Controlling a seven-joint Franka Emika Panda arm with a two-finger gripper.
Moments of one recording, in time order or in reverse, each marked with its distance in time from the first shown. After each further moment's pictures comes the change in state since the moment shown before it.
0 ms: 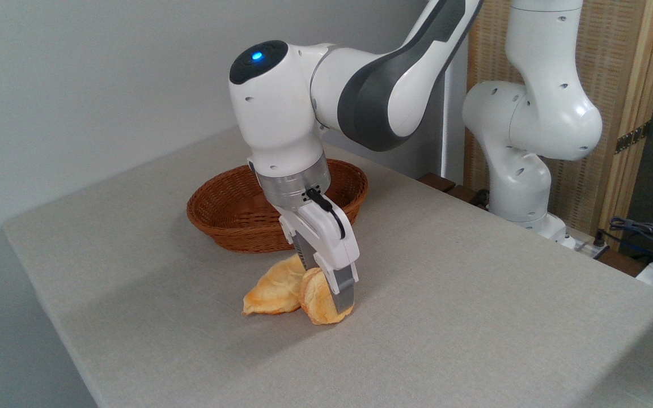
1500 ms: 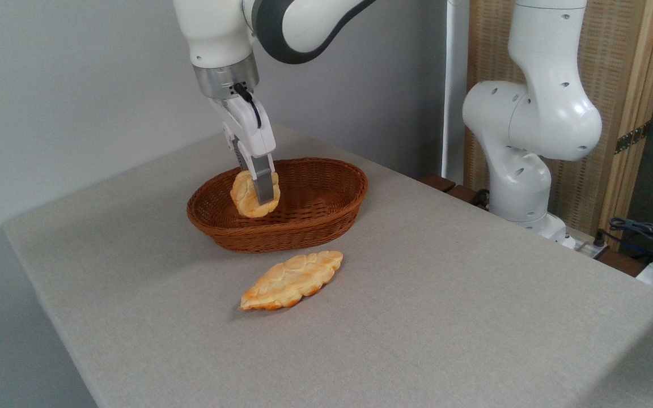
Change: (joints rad) arm -0.018 -0.063 -0.348 0.134 -0.168 -0.120 -0.260
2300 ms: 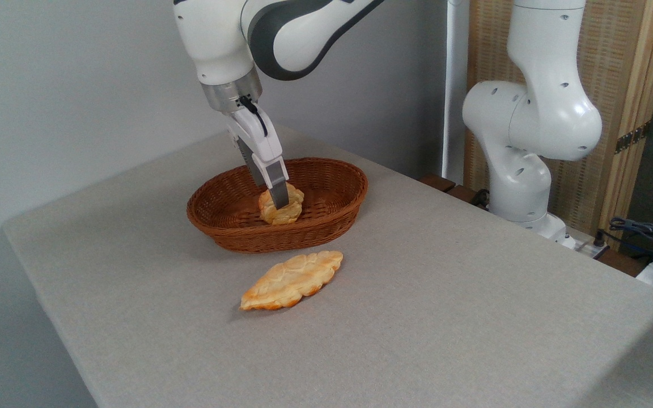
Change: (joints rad) arm 0.003 0.017 -0.074 -0.044 -0.029 0.002 -0.072
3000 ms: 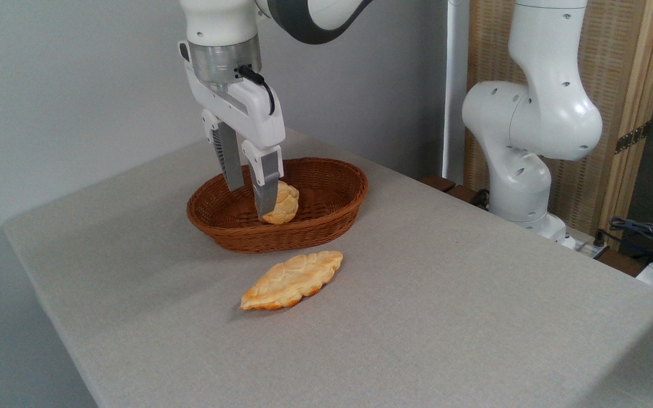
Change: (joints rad) arm 0.017 -0.029 0.204 0.122 0.082 0.000 0.040
